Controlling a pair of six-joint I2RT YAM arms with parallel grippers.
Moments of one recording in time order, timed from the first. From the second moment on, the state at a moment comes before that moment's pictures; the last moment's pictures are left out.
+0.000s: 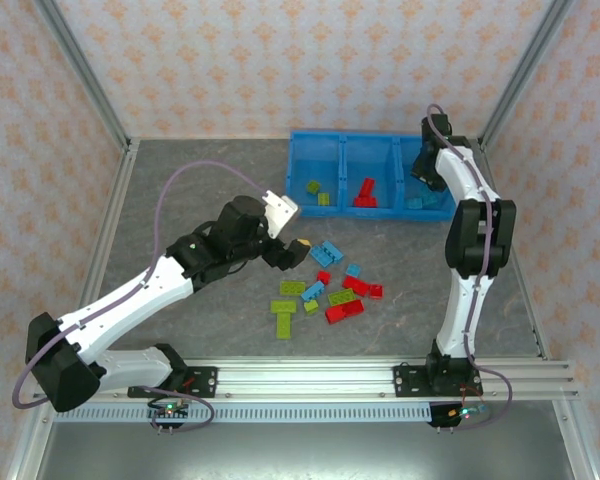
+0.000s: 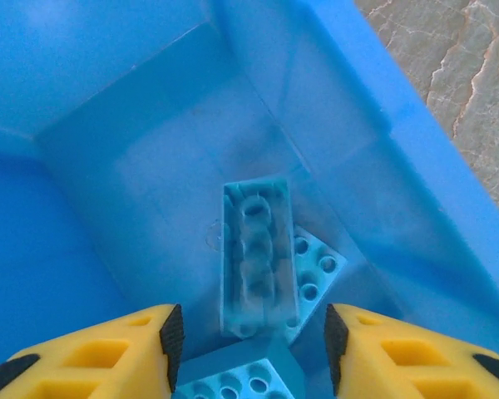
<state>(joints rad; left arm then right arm) -0.71 1.21 1.05 -0.44 -0.02 0.00 0.00 2.11 1.87 -0.89 0.22 0.57</state>
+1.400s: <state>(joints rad) -0.86 2.00 1.43 -0.74 0.03 -0.24 0.12 1.31 1.35 -1.10 -0.25 0.69</state>
